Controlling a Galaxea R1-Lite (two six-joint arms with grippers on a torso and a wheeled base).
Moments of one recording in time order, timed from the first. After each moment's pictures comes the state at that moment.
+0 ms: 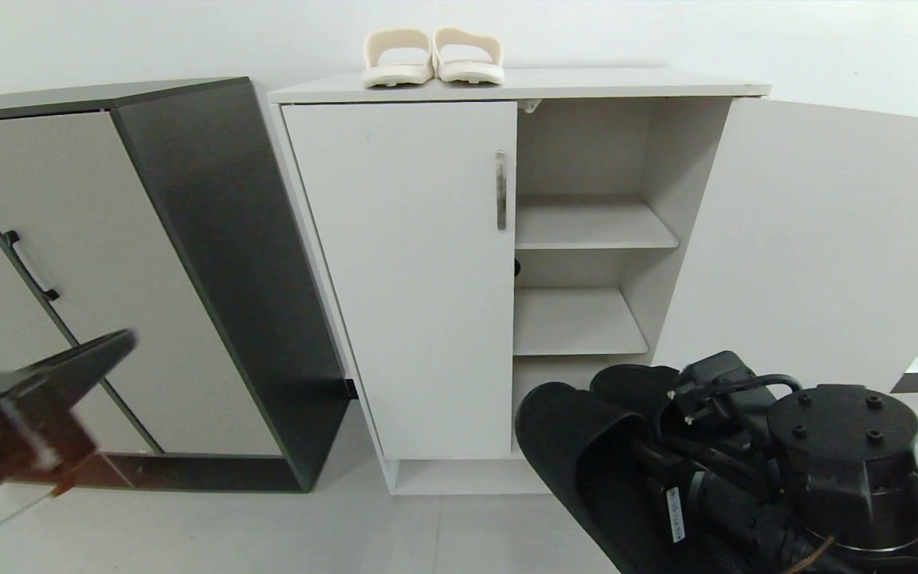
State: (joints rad) left arm -0.35 0.90 -0.45 -0.41 0.29 -0.10; right arm 0.90 1.55 -0.53 -0.60 -0.48 0.16
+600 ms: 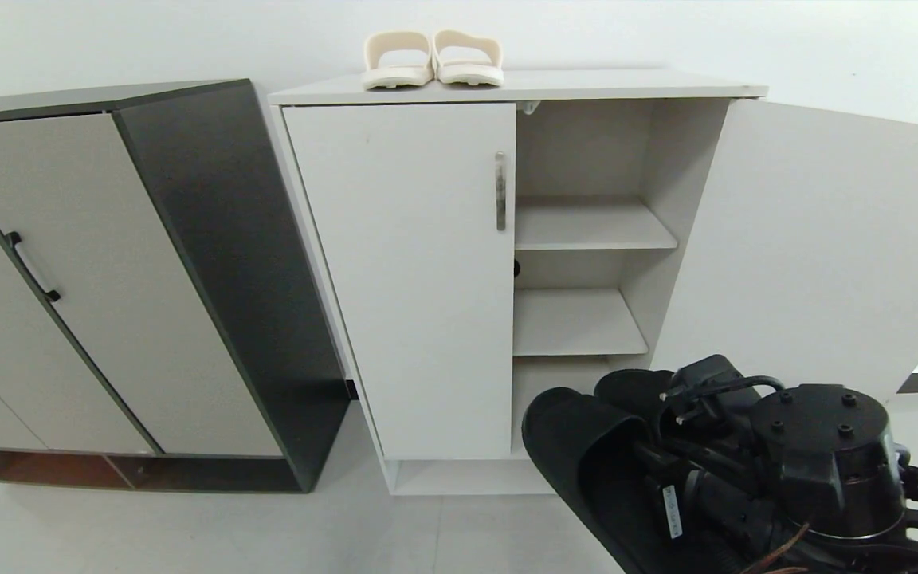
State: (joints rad) left arm 0.03 0.13 -0.01 -0.03 0.16 -0.03; right arm 0.86 1.58 -0.53 -0.60 -0.48 0.15
